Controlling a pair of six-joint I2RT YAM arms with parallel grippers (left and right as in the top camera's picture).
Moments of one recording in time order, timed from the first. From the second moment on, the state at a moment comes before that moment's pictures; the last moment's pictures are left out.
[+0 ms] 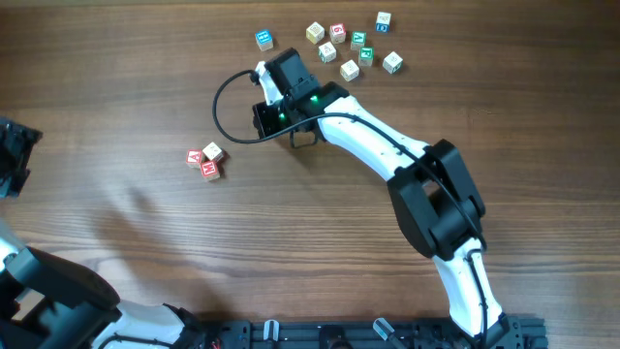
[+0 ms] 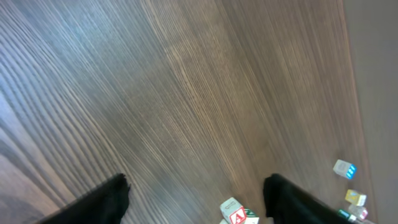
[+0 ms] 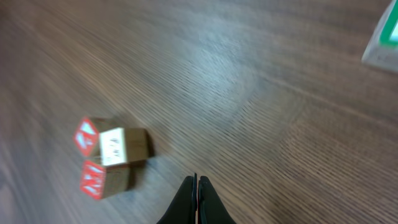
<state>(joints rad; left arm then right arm) 0.82 1.72 1.59 -1.04 0.34 -0.38 0.66 2.27 1.77 -0.46 -0.36 0.31</state>
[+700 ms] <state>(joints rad) 0.27 1.49 1.59 -0.96 0.43 -0.15 0.40 1.50 1.77 -1.04 0.39 0.36</state>
